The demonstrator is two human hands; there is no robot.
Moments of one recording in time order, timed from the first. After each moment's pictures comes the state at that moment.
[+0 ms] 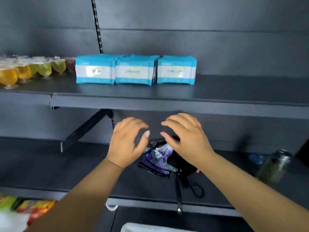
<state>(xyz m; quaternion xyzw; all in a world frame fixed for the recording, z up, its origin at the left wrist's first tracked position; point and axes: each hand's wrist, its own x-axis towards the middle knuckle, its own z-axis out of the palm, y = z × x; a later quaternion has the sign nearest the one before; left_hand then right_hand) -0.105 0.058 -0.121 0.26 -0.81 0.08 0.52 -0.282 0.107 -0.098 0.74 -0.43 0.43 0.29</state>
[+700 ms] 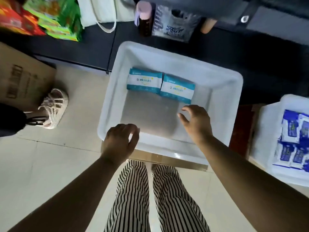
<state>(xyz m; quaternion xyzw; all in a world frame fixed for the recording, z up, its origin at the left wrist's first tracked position) -0.026 0.294 -0.620 0.57 -0.76 -0.29 0.09 -0.265 0.276 -0.647 0.68 -0.70 0.12 -0.17</state>
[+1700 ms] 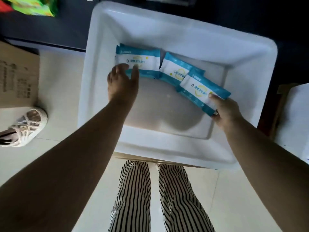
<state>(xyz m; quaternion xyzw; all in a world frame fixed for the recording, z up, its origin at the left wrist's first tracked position) -0.091 0.181 -0.701 0.75 -0.57 -0.32 0.11 -0.326 0.261 -0.716 -0.03 -0.79 0.32 -0.52</state>
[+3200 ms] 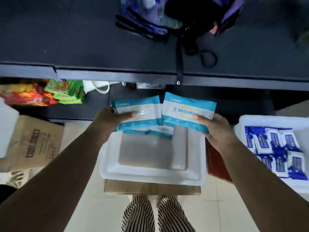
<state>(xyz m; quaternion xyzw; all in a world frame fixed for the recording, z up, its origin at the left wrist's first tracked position) -0.084 0.153 -0.472 0.63 -0.40 -0.63 0.20 -0.342 0.246 -0.470 0.12 -0.63 0.51 -0.57</state>
